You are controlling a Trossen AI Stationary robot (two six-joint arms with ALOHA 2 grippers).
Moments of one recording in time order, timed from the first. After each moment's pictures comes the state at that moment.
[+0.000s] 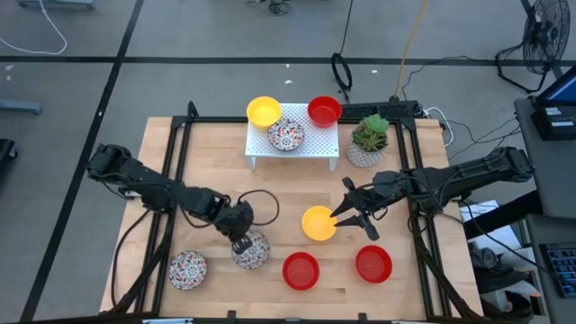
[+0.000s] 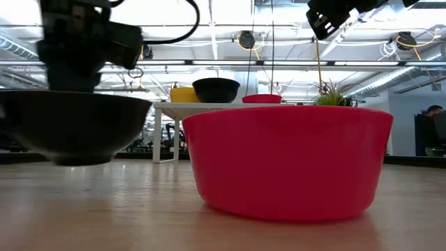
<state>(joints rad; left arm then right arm) -0.31 1.46 0.89 -0.59 0.08 -0.92 0.19 1.02 0.73 -0.10 -0.20 0.09</state>
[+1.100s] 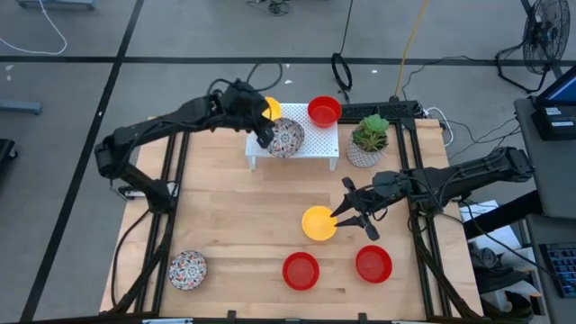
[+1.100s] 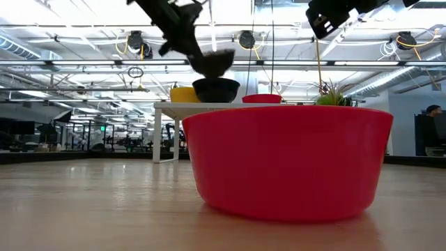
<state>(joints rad) 0.47 1.51 1.45 -0.61 0.03 -0.14 0.19 1.02 0.73 -0.11 -0.21 0.04</state>
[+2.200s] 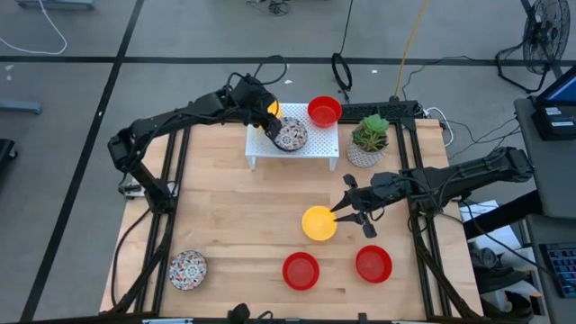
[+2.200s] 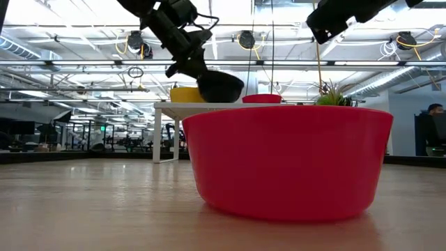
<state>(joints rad) 0.56 1.64 1.45 -0.54 0.13 -0.21 0.19 1.02 0.73 -0.17 -0.11 0.01</state>
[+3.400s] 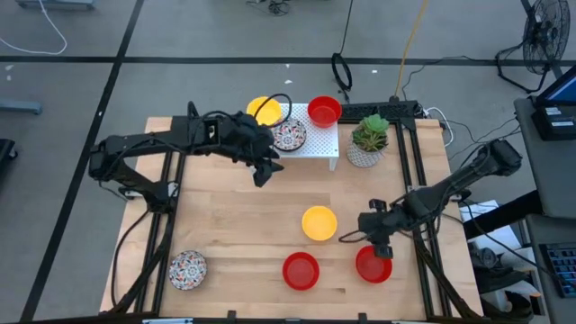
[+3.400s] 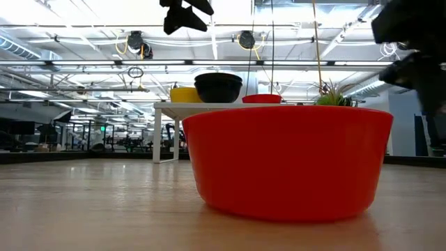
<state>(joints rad) 0.17 1.44 1.45 -0.66 0.11 -0.24 0.50 1.16 0.73 -0.75 -0.01 0.59</state>
